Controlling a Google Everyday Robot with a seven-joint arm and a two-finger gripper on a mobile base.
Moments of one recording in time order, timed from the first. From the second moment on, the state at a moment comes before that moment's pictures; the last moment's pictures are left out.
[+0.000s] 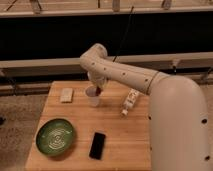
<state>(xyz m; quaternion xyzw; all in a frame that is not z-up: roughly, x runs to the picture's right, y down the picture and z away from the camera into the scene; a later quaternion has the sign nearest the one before) -0.027 -0.006 0.837 -0.22 -0.10 -0.48 0.84</state>
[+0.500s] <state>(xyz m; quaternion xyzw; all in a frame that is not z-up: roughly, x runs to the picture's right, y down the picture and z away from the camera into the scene) -0.028 -0.007 0.838 -0.22 -0.11 -0.49 0.84</state>
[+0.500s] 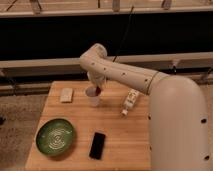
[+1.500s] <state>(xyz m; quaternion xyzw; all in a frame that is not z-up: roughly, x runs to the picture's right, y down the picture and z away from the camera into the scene) -0.031 -0.009 0.841 -0.21 -0.11 -0.51 0.83</state>
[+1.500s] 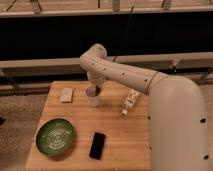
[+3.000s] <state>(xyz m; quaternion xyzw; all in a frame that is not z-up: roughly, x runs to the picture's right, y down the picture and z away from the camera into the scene) -0.036 -0.010 0.846 -0.21 -0.11 -0.52 0.82</state>
